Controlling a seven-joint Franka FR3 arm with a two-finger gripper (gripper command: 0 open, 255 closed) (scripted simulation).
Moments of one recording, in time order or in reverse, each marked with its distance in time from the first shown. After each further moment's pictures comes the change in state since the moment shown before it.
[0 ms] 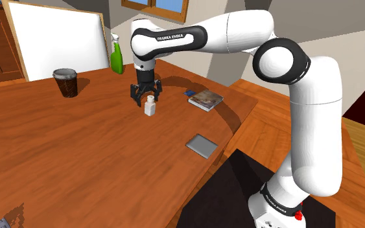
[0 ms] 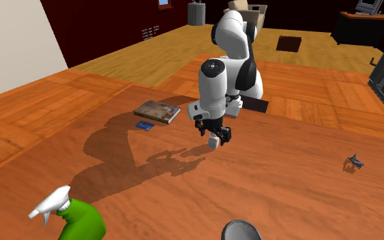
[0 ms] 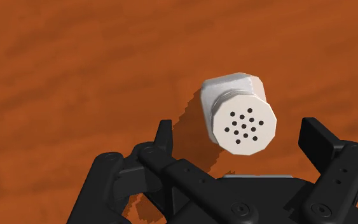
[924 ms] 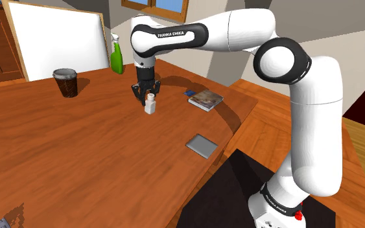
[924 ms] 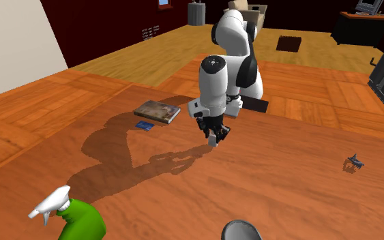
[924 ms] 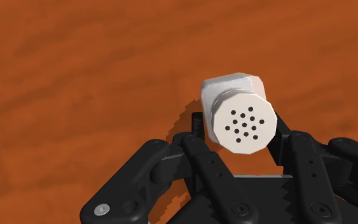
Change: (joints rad) arm 0.001 -0.005 0.001 0.019 0.001 -0.024 0.001
